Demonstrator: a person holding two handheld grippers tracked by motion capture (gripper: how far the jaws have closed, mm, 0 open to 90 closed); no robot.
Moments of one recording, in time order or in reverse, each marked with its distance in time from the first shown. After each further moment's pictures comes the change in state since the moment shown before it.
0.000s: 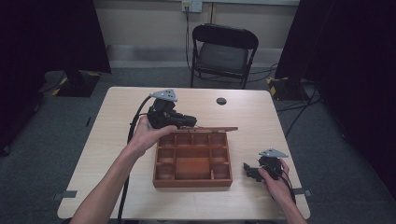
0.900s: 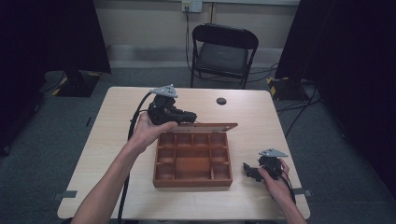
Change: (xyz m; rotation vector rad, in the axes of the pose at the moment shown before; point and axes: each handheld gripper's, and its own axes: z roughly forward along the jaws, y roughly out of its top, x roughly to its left) left arm 0.005 0.008 -0.001 -0.010 0.024 0.006; right arm 0.000 0.001 0.001 0.001 -0.001 0.001
